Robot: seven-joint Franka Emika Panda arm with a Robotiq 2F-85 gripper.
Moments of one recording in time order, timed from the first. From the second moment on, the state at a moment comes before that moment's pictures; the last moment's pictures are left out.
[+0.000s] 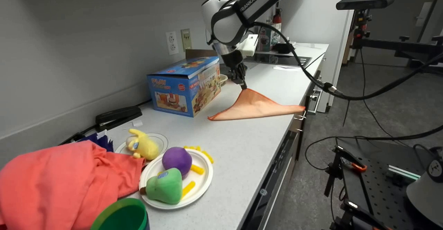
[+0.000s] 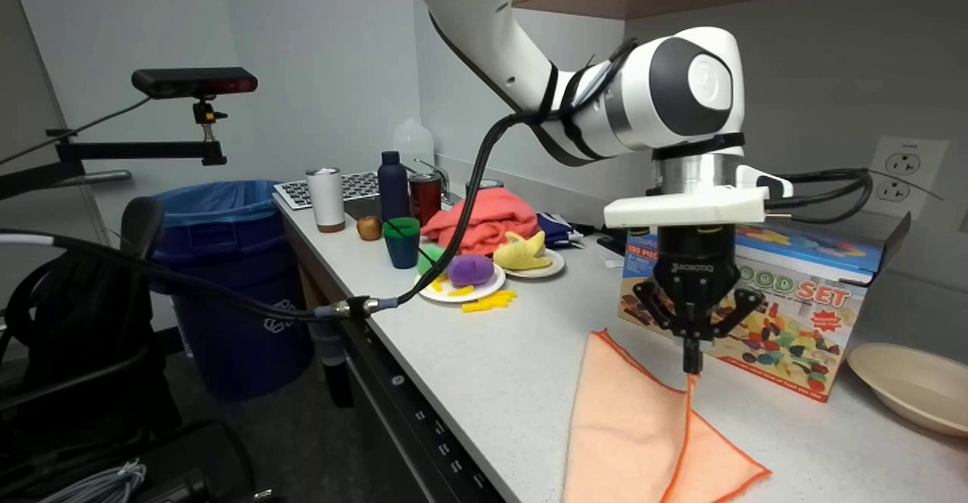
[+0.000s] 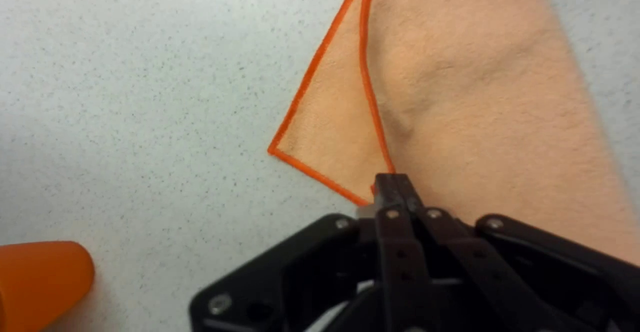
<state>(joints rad) -0.15 0.49 -0.14 -1.65 -0.29 1.94 -0.22</state>
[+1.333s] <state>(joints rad) -0.03 0.28 0.03 -2.02 -0.29 1.93 -0.23</state>
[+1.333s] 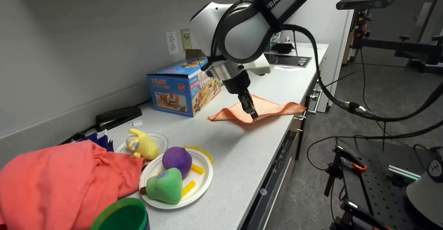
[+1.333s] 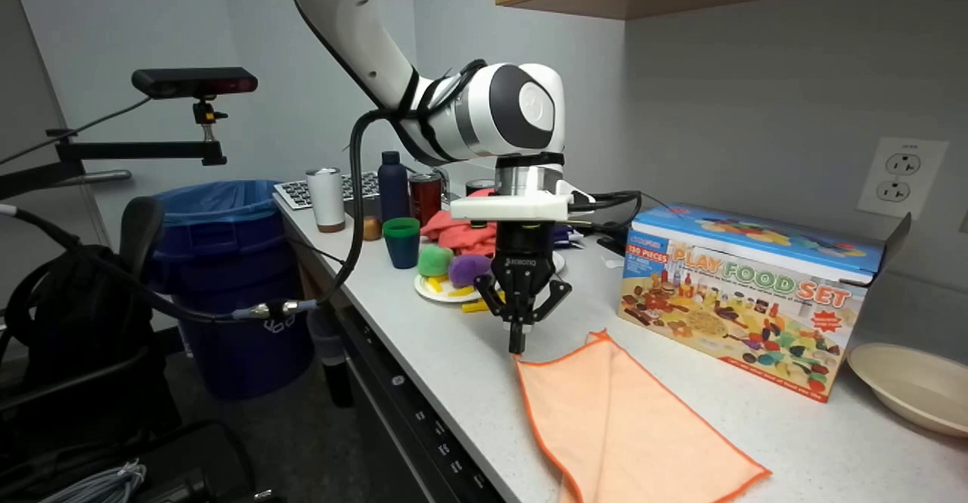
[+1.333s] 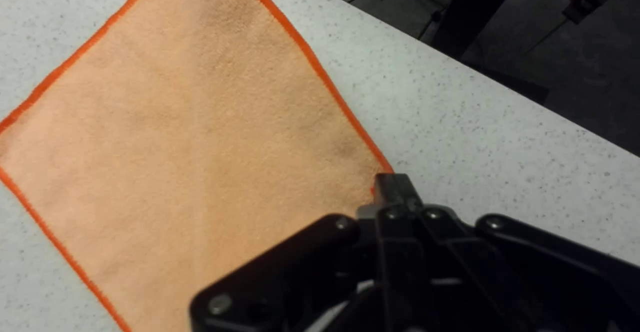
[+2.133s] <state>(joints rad) -0.02 0.25 0.06 -2.05 -0.20 1.97 -0.28</state>
